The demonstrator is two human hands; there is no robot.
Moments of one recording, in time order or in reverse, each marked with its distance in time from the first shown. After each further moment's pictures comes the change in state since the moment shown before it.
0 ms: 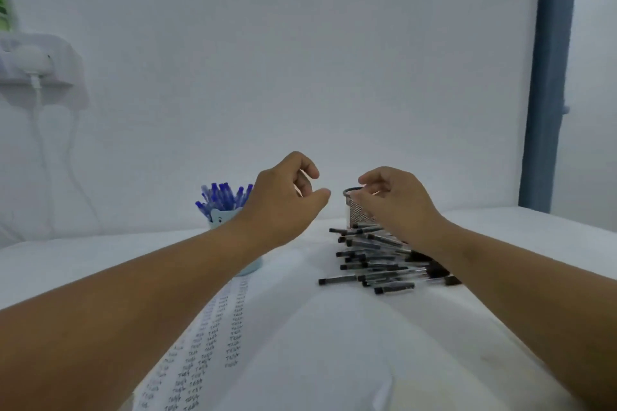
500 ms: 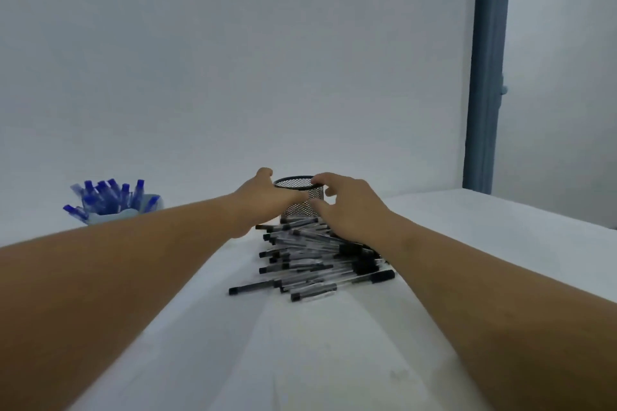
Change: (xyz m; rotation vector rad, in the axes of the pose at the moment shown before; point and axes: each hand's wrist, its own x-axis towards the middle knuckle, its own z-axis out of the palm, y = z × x) left_hand 0.073 -0.022 0.107 0.055 -0.326 -0.477; right_hand 0.024 0.059 -0.032 -0.441 -0.131 -0.049
